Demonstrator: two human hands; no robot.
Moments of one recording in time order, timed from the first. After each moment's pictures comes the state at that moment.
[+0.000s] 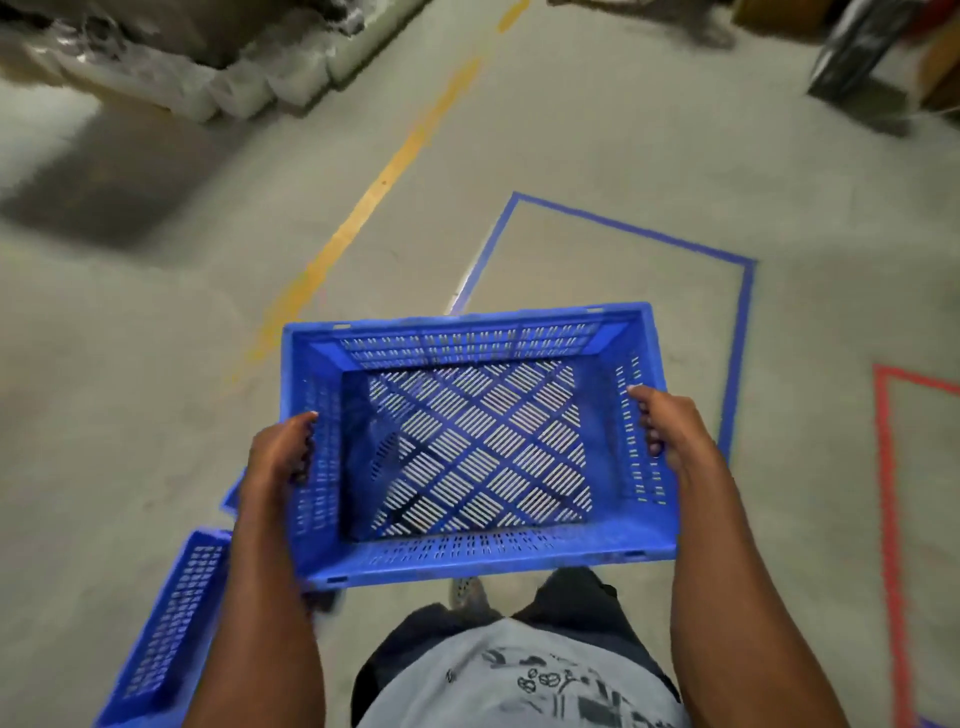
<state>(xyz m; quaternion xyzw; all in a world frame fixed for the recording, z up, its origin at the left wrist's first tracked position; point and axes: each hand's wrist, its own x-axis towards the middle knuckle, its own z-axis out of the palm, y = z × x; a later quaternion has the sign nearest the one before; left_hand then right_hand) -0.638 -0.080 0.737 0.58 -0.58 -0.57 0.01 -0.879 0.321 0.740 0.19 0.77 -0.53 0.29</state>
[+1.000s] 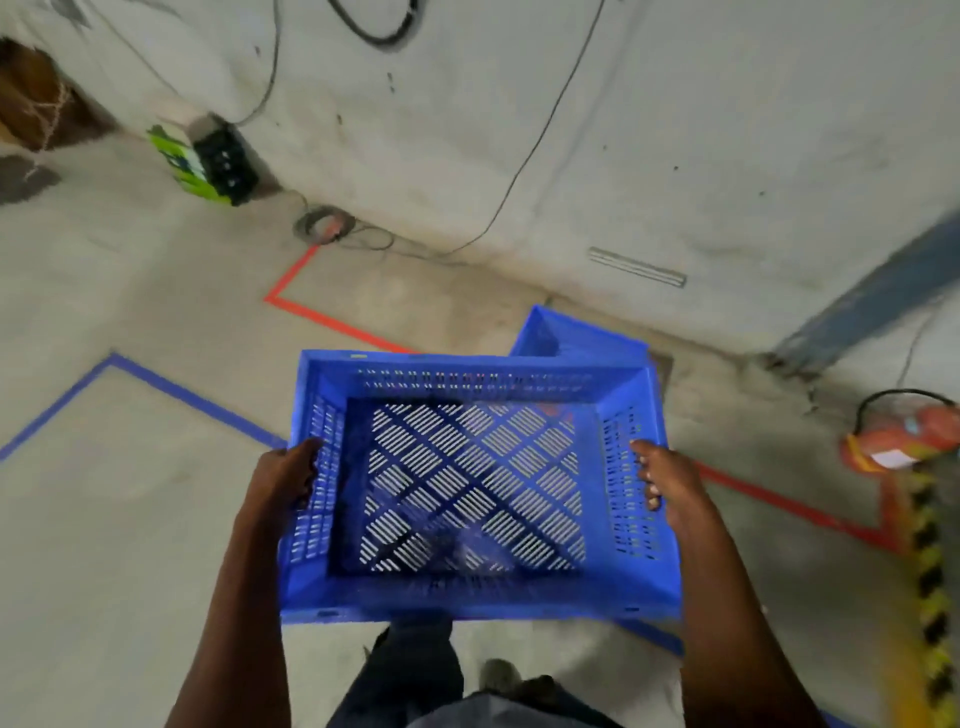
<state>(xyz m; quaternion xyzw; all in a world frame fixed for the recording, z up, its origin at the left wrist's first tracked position) -0.832 0.701 0.726 -0.02 -0.79 -0.47 -0.39 -0.426 0.950 0.716 0.69 0.41 -0.57 -0.17</state>
